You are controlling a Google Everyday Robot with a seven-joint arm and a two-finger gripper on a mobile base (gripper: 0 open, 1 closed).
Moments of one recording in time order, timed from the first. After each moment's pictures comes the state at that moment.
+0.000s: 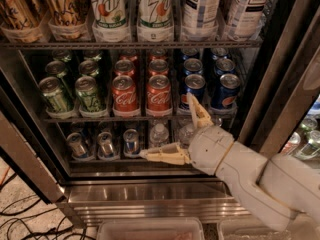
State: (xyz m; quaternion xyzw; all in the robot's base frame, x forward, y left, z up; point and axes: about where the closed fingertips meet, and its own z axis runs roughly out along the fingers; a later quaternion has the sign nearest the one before) arm 0.477 -0.027 0.870 -0.38 0.58 0.21 0.69
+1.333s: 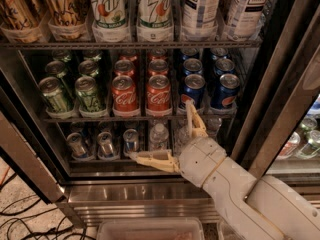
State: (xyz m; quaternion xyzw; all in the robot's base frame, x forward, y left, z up) arm 0.467 -0.019 0.865 -0.32 0.59 0.19 0.72
